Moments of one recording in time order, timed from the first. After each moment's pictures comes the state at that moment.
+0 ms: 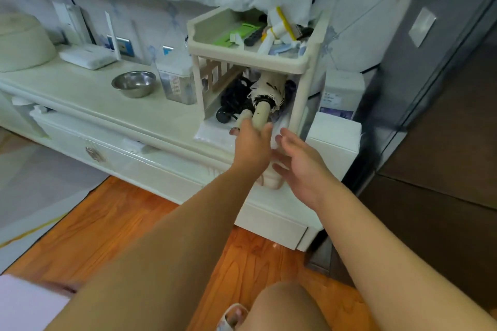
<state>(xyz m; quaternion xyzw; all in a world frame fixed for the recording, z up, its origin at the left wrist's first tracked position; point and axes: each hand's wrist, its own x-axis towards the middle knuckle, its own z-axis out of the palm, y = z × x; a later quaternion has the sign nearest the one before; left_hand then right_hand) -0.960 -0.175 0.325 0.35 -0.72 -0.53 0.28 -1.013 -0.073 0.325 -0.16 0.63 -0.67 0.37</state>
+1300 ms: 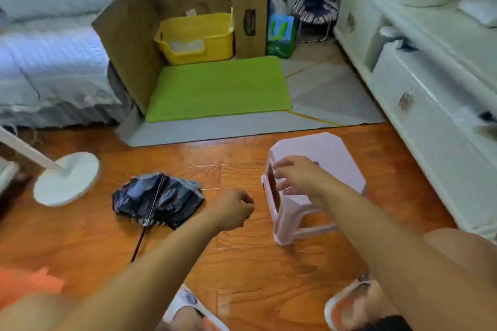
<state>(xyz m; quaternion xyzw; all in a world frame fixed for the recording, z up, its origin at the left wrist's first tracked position) -0.297 -0.051 0.230 0.76 -0.49 -0.41 0.10 -0.463 -0.143 0.281 -0.56 0.57 -0.10 0.59</state>
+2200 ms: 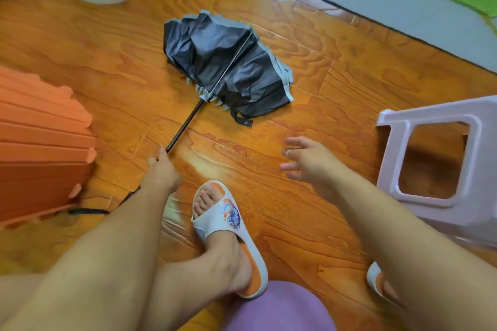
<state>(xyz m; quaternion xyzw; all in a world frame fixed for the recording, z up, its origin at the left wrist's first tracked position) -0.013 0.169 -0.099 0.92 -0.03 -0.40 -0.03 -0.205 -0.079 0.020 -0.50 0.56 0.17 0.64</state>
